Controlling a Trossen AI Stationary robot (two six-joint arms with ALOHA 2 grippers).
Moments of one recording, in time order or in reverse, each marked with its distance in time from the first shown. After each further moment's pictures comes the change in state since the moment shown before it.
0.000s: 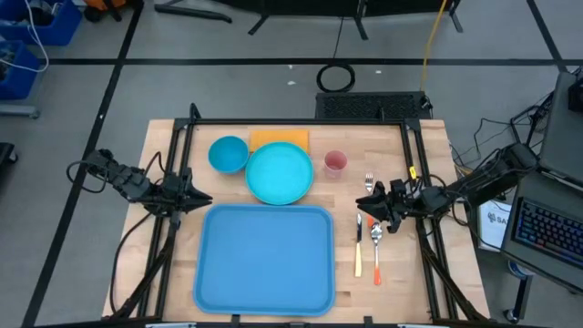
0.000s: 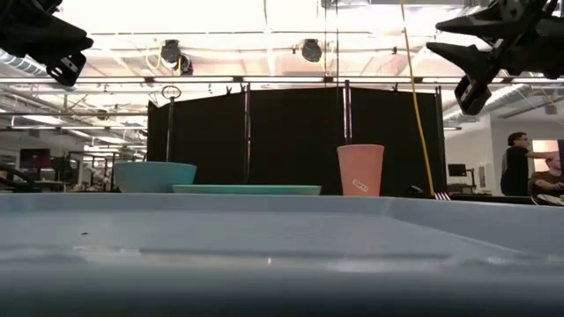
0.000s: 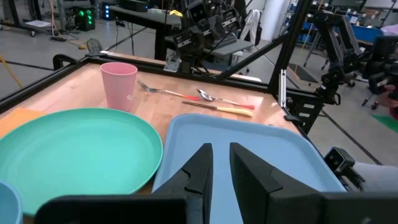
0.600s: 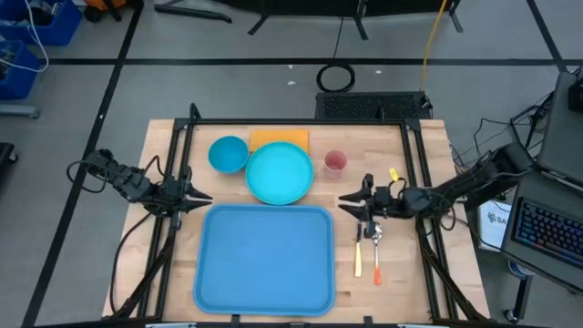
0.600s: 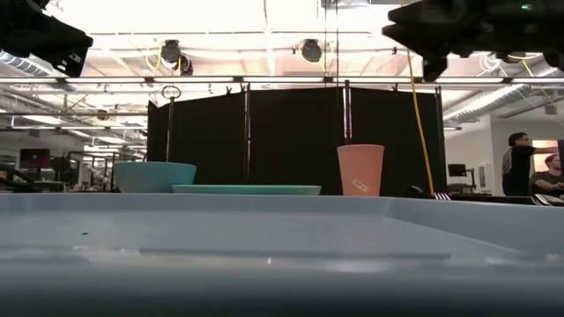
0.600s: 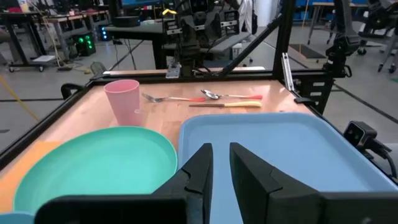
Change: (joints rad) left arm 0.000 0.000 0.000 0.000 0.005 0.206; right arm -0.080 0.337 0.225 0.045 -0.003 -0.454
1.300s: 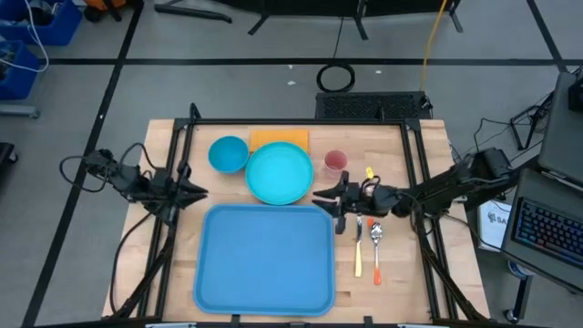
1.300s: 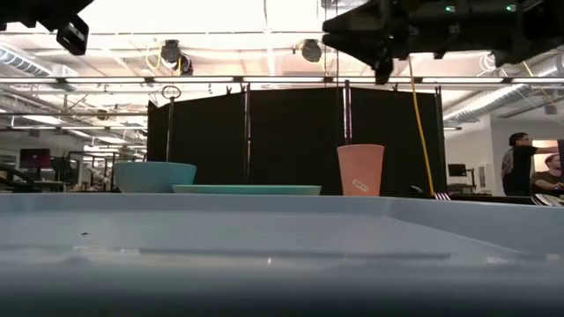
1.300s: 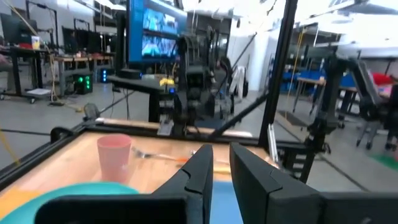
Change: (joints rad) left arm 0.000 0.000 0.000 0.295 -0.007 -0.002; right arm -0.104 0.338 0.252 0.034 -0.080 0.035
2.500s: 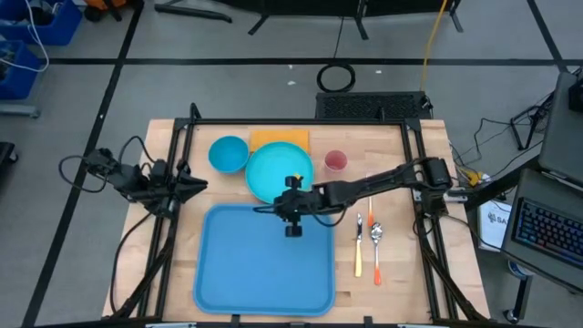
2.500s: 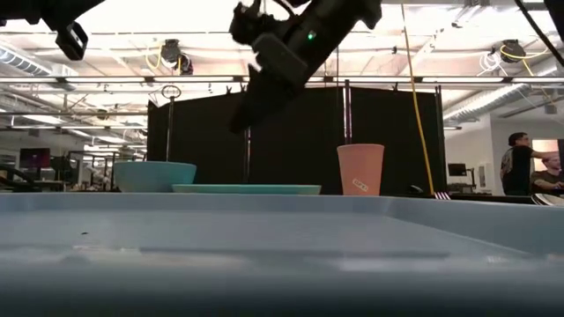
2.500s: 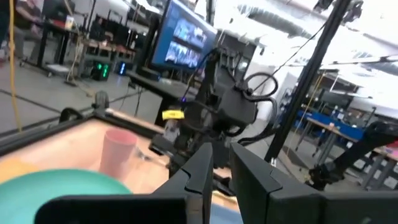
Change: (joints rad) left arm 0.001 0.024 0.000 0.068 -0.116 -0.204; right arm -0.114 0.525 0.934 -1.292 -0.129 -0.188
